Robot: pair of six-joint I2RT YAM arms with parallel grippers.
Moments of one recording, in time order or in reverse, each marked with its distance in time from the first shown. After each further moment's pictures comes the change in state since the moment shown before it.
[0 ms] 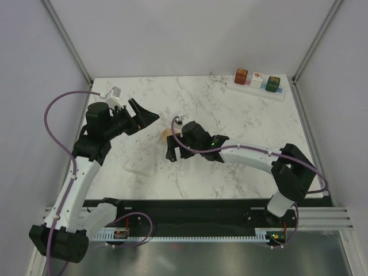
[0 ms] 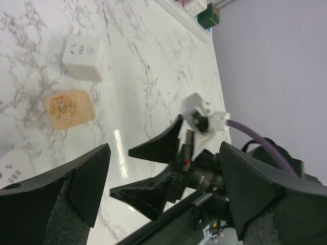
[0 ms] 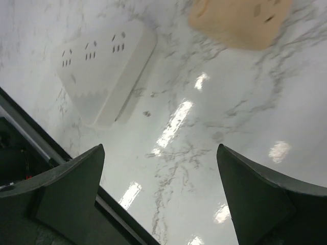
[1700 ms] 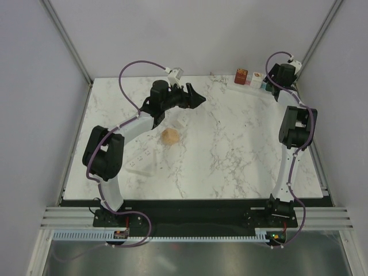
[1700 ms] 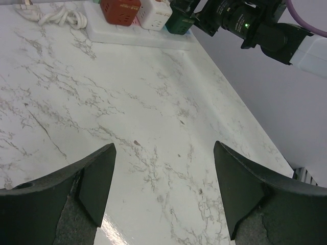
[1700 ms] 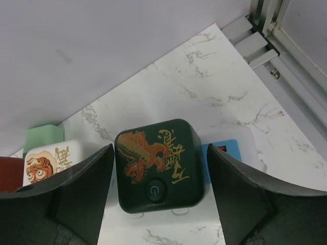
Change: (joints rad) left arm -0.298 0.935 0.303 0.830 -0.014 0.200; right arm -1.128 0.716 0.818 0.216 0.202 -0.163
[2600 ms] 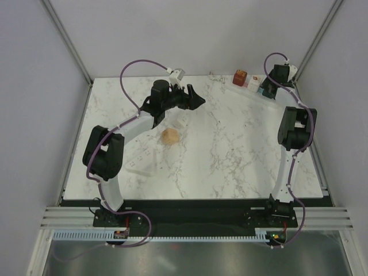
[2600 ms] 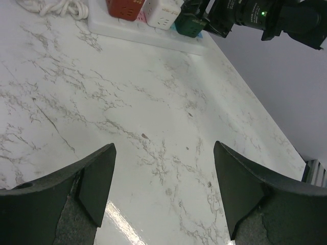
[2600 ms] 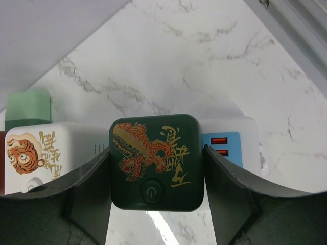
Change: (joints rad) left arm 0.000 0.003 0.011 -0.054 0.000 0.058; right arm 0.044 -0.044 0.004 -0.244 0.066 0.064
